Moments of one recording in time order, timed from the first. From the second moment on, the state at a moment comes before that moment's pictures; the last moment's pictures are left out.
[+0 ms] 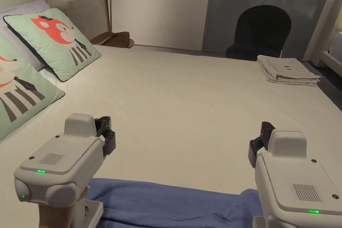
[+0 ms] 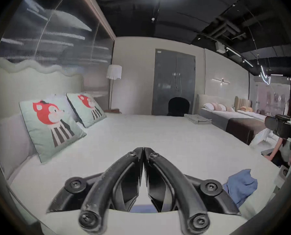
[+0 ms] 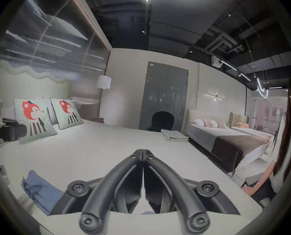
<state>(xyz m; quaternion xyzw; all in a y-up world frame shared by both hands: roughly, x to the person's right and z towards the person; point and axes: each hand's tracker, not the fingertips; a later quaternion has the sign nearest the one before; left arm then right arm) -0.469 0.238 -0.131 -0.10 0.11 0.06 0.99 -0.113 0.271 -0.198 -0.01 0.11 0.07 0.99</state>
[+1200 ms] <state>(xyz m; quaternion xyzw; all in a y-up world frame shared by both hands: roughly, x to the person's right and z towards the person) -0.647 0.081 -0.111 -0.37 0.00 0.44 0.82 -0.148 0.235 -0.225 -0.07 0.11 0.10 0.99</state>
